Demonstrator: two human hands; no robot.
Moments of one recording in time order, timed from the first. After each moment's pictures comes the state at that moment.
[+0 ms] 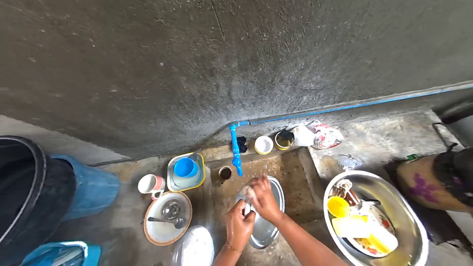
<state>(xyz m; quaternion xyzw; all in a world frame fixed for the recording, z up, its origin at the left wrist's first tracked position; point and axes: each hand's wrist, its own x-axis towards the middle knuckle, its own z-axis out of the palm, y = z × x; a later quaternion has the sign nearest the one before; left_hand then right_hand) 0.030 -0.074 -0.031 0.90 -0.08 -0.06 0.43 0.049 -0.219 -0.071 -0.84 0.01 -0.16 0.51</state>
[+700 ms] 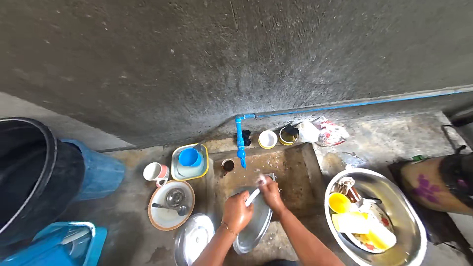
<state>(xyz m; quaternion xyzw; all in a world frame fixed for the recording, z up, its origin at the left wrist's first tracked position) 0.060 -0.066 0.014 0.92 -0.12 -0.32 0.20 0.035 -0.215 -0.090 -0.77 0.18 -0.01 0.62</state>
